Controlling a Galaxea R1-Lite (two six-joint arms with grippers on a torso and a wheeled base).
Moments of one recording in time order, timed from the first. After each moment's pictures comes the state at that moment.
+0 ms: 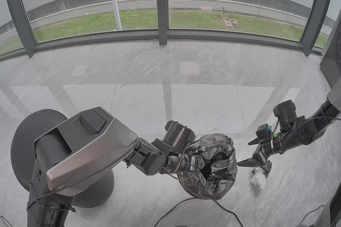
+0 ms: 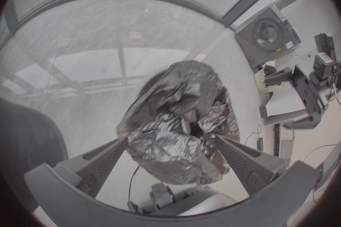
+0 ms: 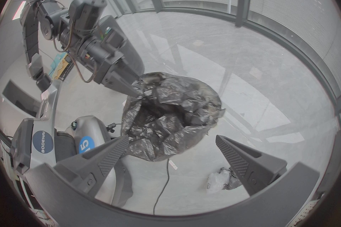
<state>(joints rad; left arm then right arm) -0.72 2.42 -1.39 -0.17 -0.03 -0.43 0.16 1.99 -0.82 -0.23 0.44 -0.56</state>
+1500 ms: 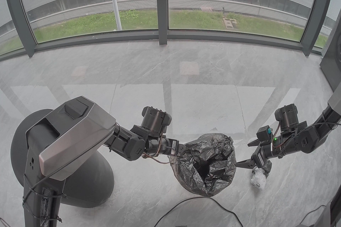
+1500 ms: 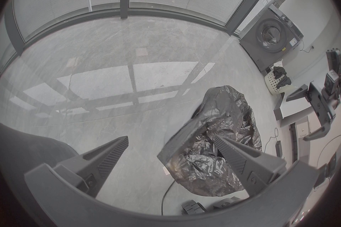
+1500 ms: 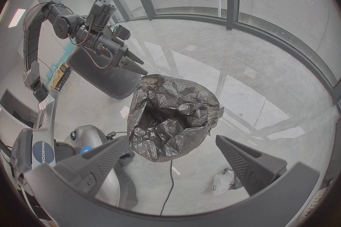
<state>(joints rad) -0.57 2.40 -1.38 -0.27 0.00 -0.22 0.18 1.97 -0.71 -0.39 0.43 -0.46</state>
